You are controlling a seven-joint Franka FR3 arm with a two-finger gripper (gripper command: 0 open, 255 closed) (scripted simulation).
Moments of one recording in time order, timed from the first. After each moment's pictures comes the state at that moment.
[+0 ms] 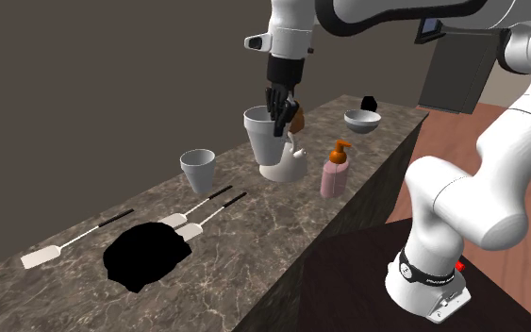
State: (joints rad) arm -0.09 -0.60 -0.40 -2.19 -0.20 1.73 -0.48
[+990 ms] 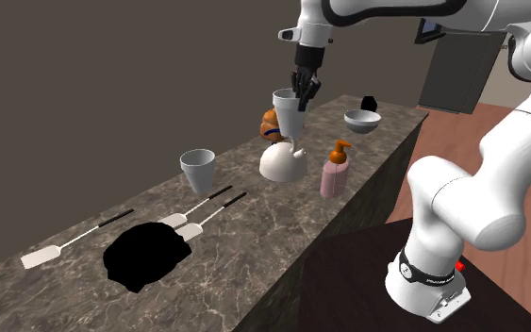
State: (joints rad) arm -0.17 -0.62 -0.69 -2.09 -0.32 1.68 -0.83
